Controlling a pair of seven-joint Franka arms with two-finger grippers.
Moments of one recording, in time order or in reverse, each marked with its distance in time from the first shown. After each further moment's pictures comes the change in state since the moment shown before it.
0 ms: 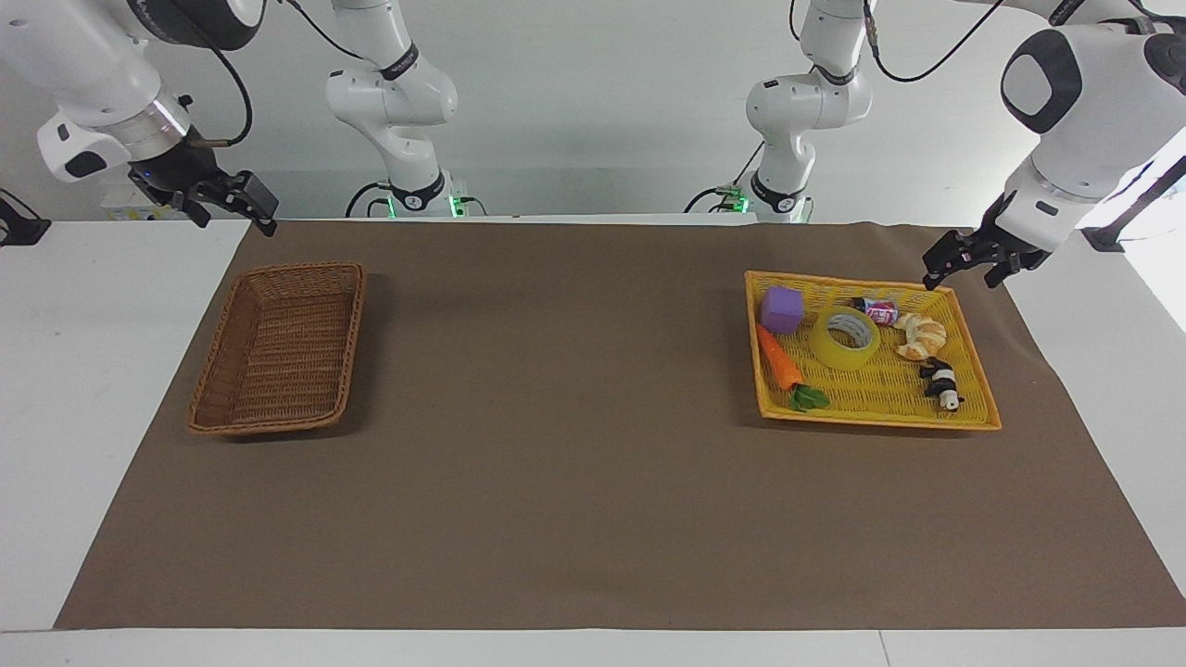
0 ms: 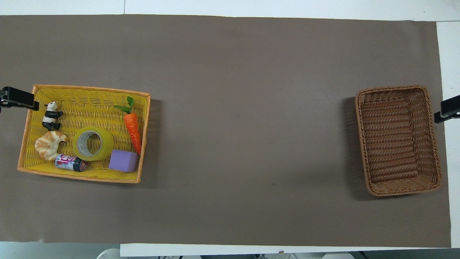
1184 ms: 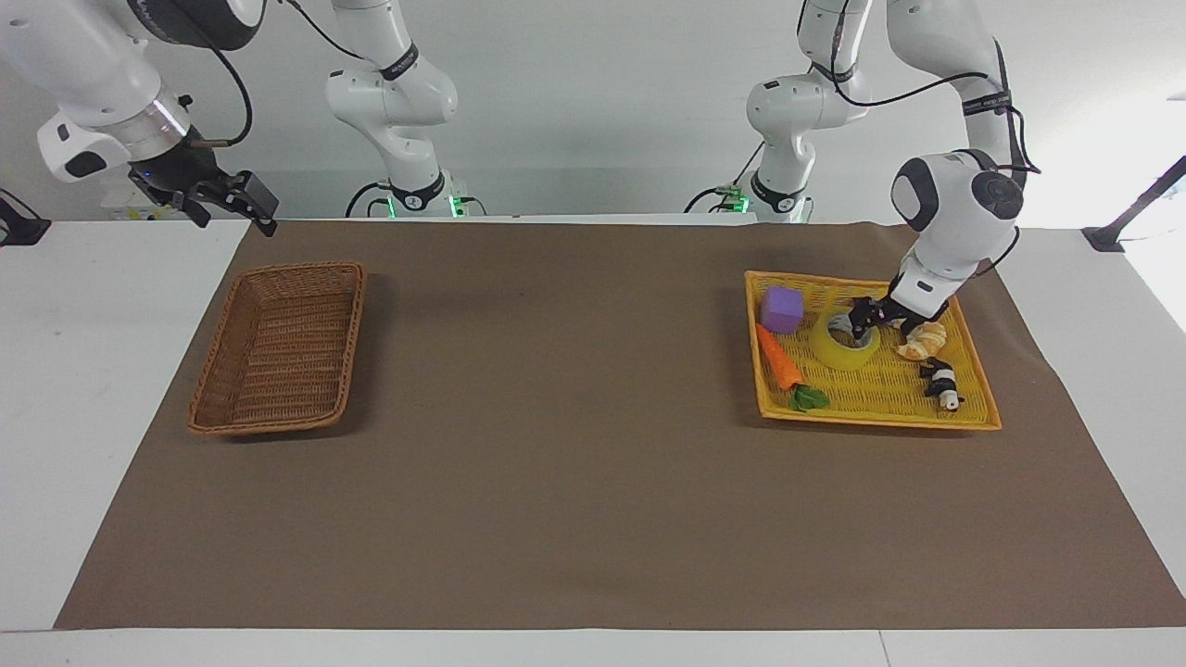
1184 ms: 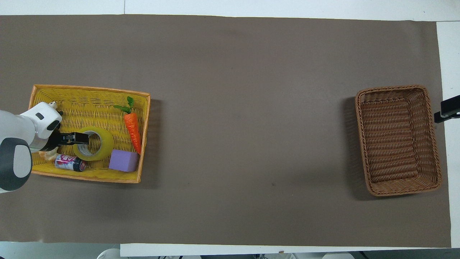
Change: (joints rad) left arm 0.006 -0.018 -0.012 -0.546 0.000 0.517 -0.001; right arm 0.000 0.000 0.000 0.000 0.000 0.000 0.000
